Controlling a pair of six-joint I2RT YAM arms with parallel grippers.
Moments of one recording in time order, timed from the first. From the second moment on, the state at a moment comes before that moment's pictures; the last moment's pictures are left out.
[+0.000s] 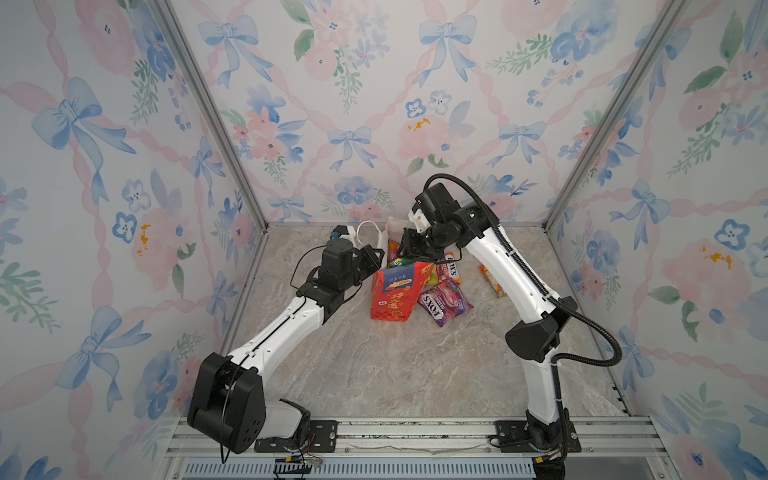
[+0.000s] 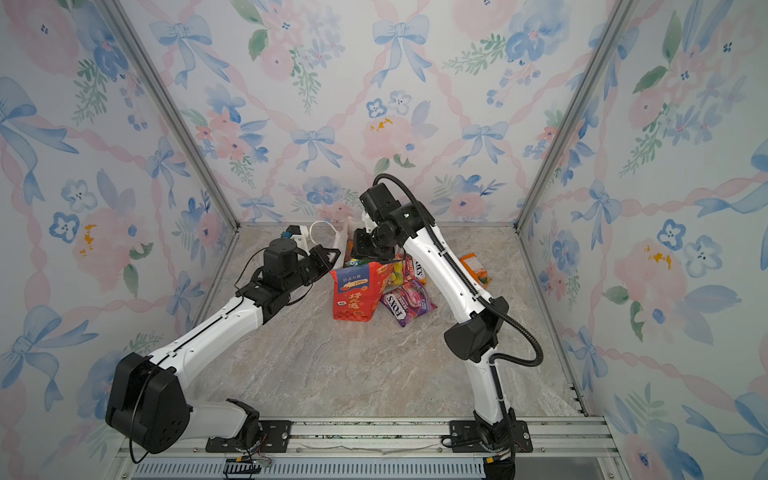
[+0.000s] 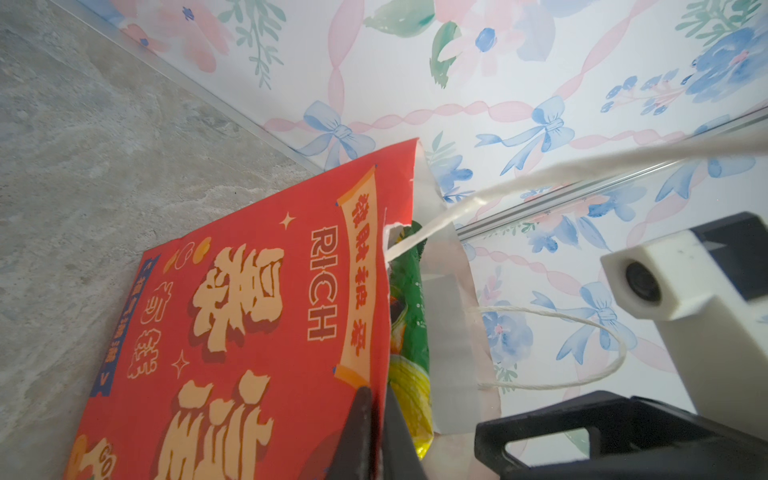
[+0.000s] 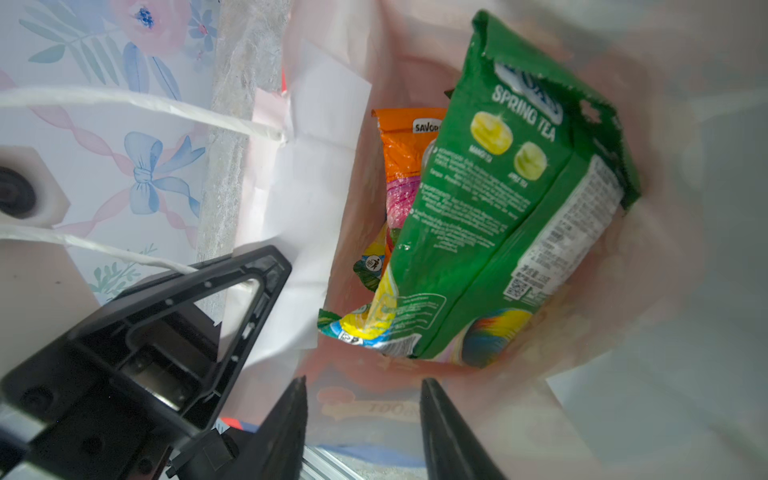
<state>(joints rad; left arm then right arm) -0.42 1.36 1.01 0.05 0.18 -0.93 0.67 2.11 2.49 -1.36 -0.20 0.57</state>
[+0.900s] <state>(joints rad) -0.38 1.35 0.98 0.08 0.23 -0.95 0.58 1.96 2.37 -1.26 -0.28 0.45</state>
